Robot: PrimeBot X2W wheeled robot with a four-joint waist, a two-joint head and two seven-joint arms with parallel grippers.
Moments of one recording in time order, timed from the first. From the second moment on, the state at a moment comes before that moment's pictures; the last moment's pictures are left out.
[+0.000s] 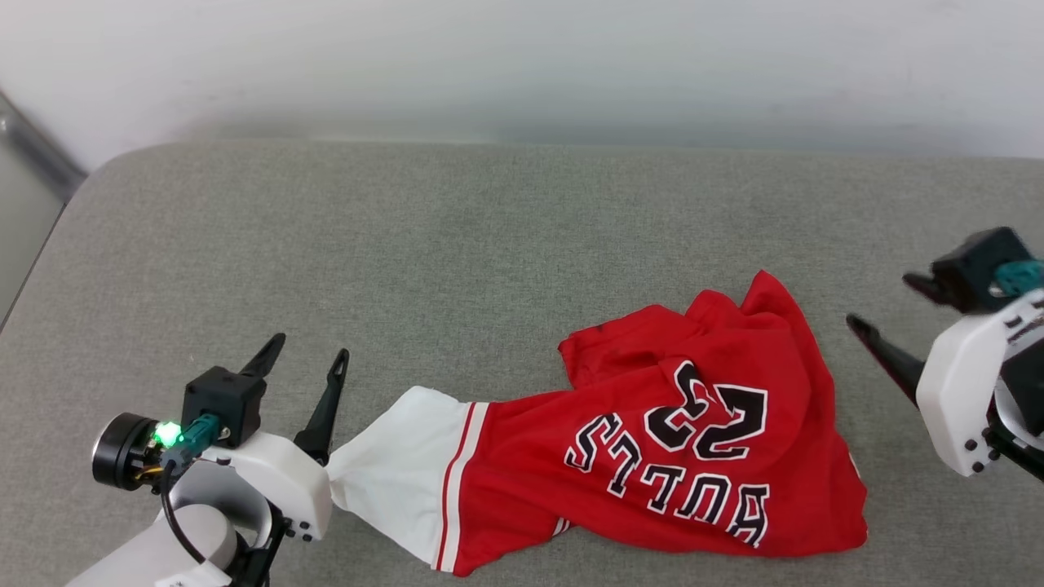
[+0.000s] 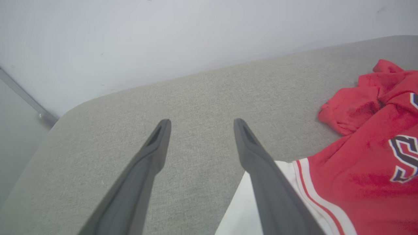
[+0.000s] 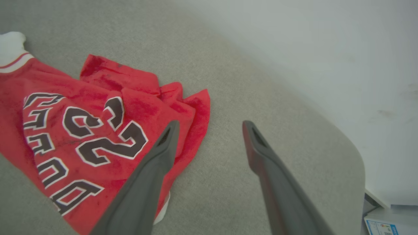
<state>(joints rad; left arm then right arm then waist) -0.45 0.77 -0.91 0.09 -0.84 0.37 -0.22 -0.39 -0.71 0.37 -0.09 0.48 0.13 0.53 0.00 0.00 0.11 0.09</state>
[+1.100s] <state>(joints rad) -0.16 0.22 -0.25 -0.03 -0.24 0.21 -0.26 -0.82 -0.73 0.77 0.21 0.79 0.13 0.76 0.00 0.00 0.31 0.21</state>
